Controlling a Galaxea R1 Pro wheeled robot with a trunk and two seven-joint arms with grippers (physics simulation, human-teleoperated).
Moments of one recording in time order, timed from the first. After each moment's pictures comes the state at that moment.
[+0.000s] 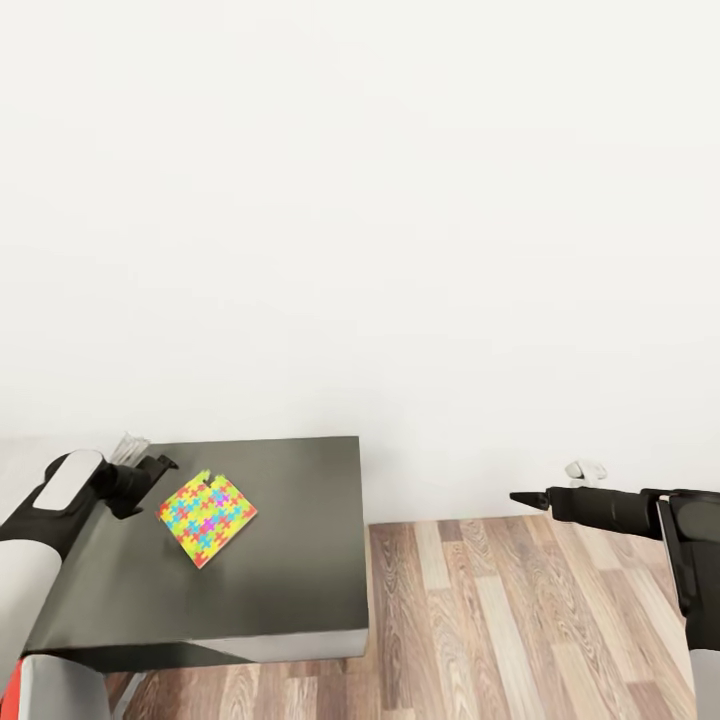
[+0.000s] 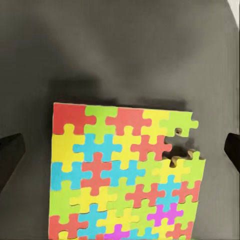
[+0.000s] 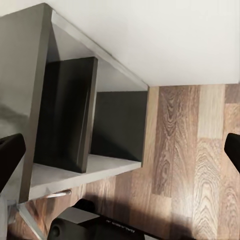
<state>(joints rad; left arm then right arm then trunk) -0.87 0.38 0.04 -0.70 1.31 0.65 0.63 -0.54 -0.24 -0.40 -1.39 0.38 1.04 1.18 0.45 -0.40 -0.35</state>
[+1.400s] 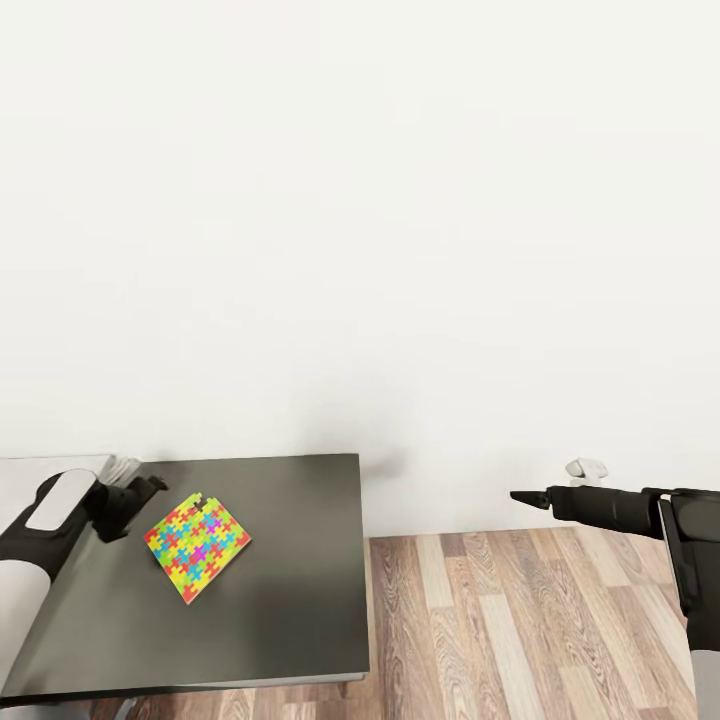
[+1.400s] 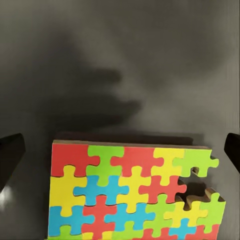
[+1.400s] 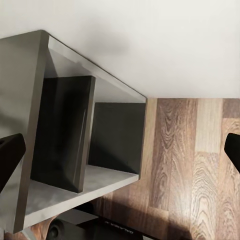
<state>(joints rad) -0.82 0.40 0.04 -0.69 1.28 0.65 0.63 -0.54 -0.24 -0.40 -1.40 0.38 1.04 1.18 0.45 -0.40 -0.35</state>
